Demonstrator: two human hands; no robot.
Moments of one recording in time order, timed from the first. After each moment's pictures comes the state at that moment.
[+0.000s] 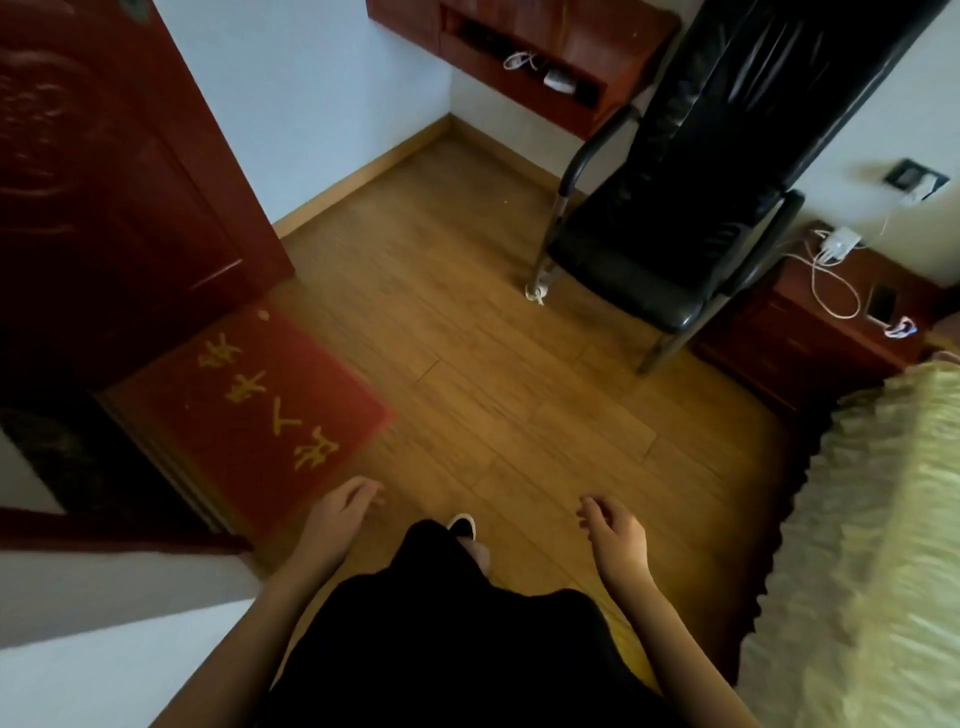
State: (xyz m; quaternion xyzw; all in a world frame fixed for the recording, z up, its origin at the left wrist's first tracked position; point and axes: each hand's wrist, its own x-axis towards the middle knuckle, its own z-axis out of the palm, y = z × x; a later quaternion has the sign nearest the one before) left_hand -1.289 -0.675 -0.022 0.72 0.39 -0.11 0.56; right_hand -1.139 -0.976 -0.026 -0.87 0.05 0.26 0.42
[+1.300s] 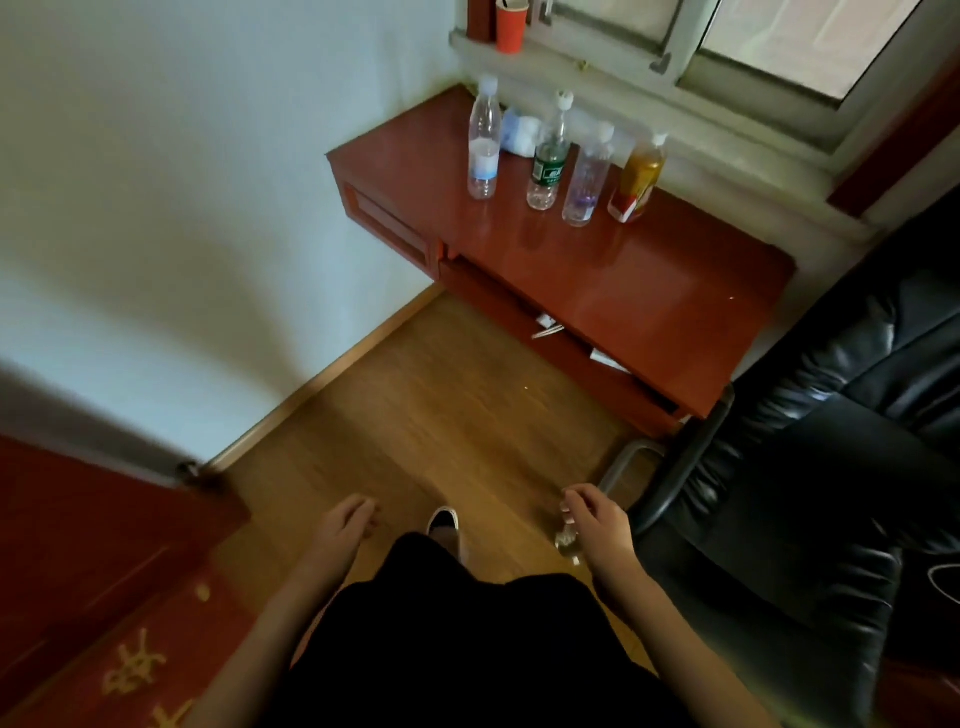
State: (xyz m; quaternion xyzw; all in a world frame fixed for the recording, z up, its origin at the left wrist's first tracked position) left_hand -0.529 -0.207 -0.031 0.70 0.41 -0.03 0.58; right_hand -0.356 -0.469 -0.014 -0.84 0.03 0.31 0.45
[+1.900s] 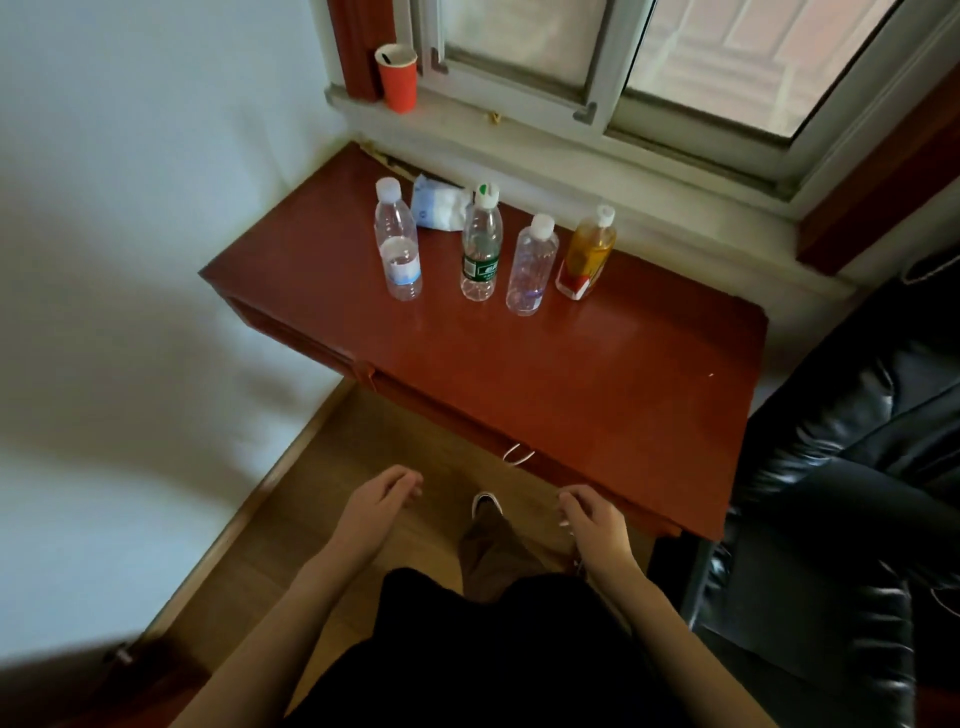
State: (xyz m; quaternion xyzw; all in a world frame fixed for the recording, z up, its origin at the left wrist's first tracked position) left_hand -0.209 -0.086 -0.009 0.78 0.24 -0.13 0.56; right_hand -0.139 -0.358 -0.005 -0.84 0.10 0.26 0.46
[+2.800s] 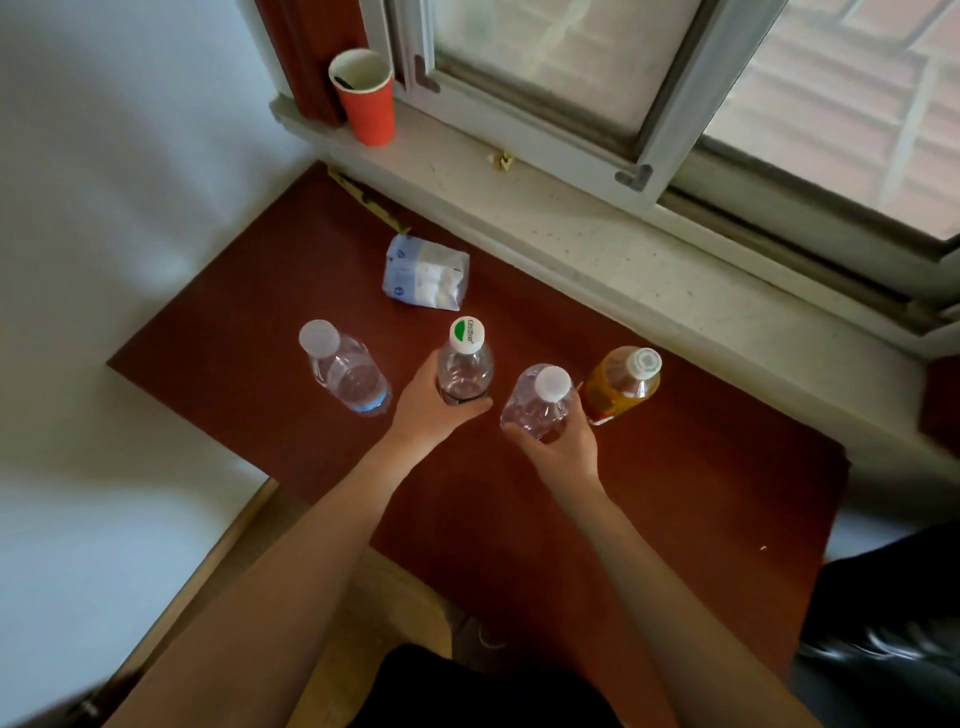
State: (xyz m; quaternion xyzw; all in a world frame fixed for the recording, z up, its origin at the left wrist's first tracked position) left_hand 0.165 -0.046 -0.026 0.79 0.25 -0.05 0.55; right_hand 0.186 -0.238 -0.034 -0.84 0.02 0.18 0.51
